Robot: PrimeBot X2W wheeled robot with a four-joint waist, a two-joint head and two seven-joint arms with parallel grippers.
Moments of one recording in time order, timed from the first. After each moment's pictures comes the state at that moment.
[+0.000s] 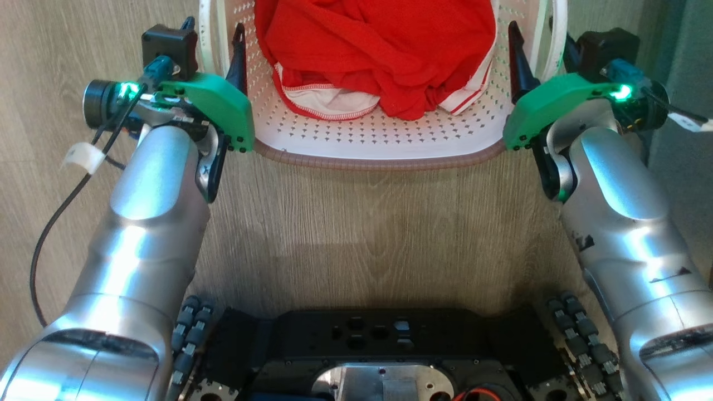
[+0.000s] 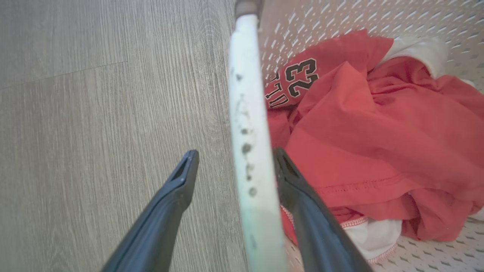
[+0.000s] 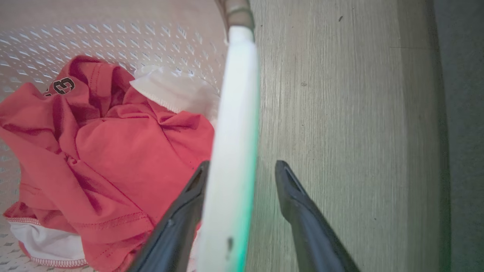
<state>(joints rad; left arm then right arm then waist) -0.93 0.03 -0.29 0.97 -0.18 -0.03 -0.26 -0.87 -0.07 0.24 0.82 0.28 0.13 -0.26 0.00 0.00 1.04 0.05</state>
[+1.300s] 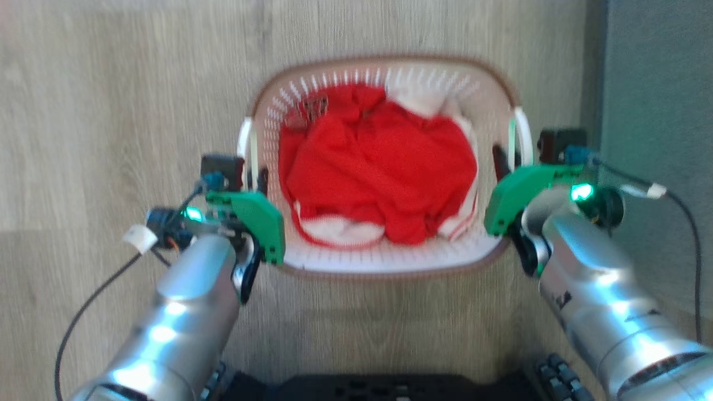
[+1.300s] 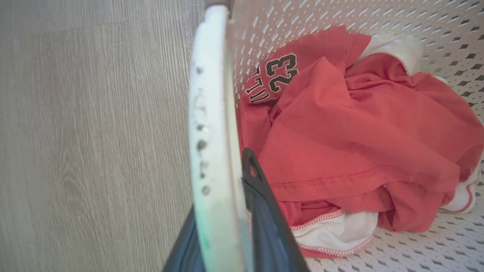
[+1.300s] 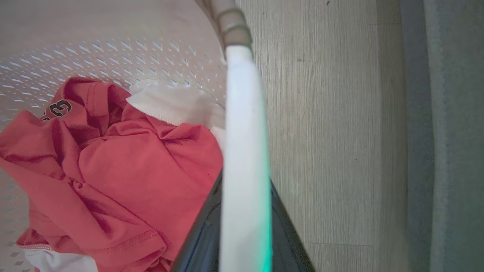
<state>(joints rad) -0.76 0.01 -0.61 1.13 -0.51 -0.01 -0.25 -0.81 -0.04 0.42 1.13 0.53 0.13 -0.26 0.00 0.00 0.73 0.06</state>
